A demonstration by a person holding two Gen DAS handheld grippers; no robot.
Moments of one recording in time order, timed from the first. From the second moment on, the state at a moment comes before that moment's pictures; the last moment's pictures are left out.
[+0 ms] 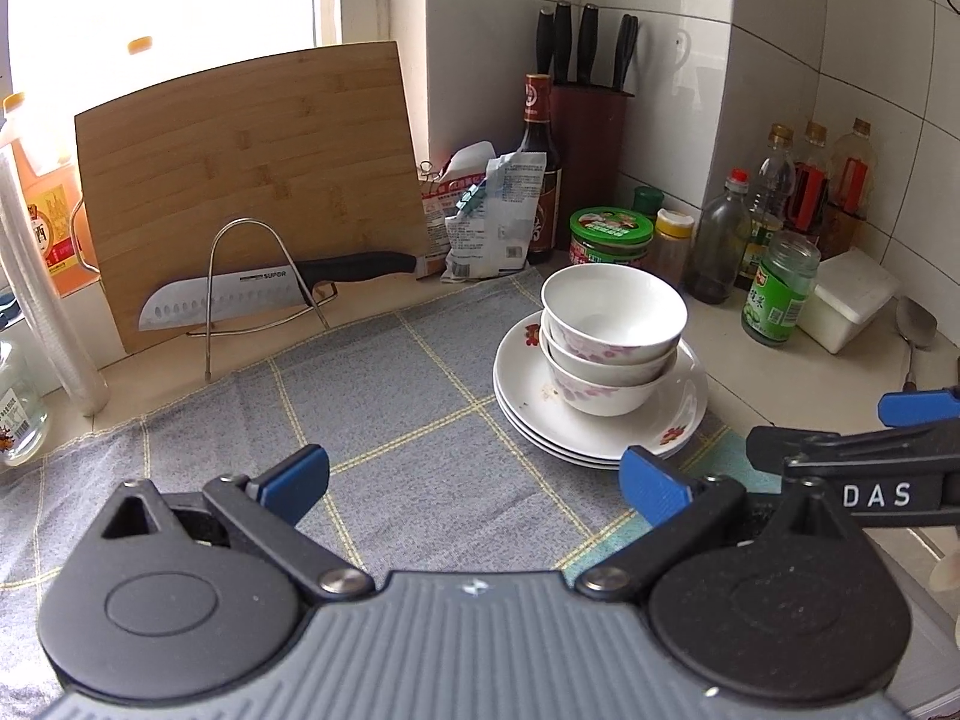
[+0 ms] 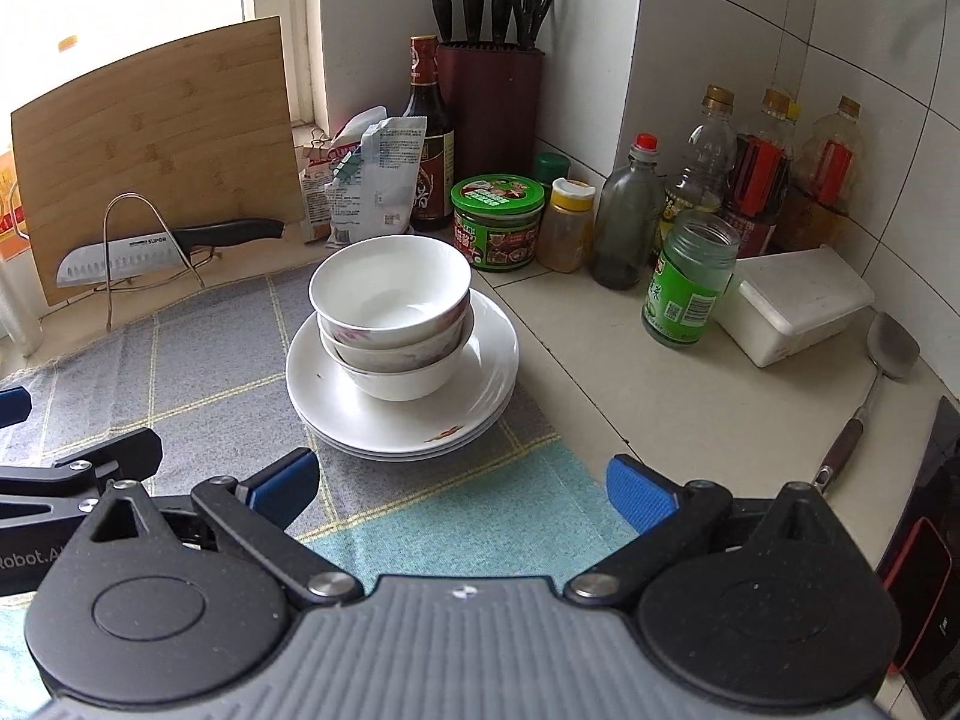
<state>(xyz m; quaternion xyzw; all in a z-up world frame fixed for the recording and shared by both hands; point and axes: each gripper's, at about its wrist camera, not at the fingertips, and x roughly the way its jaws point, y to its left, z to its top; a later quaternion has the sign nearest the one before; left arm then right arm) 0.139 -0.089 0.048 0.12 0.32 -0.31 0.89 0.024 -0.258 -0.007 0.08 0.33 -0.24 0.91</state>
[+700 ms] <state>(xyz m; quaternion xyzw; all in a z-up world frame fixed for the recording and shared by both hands) 0.133 -0.087 0.050 0.12 0.33 -0.31 0.89 0.015 -0.256 -0.005 0.08 0.33 -0.25 0.91</state>
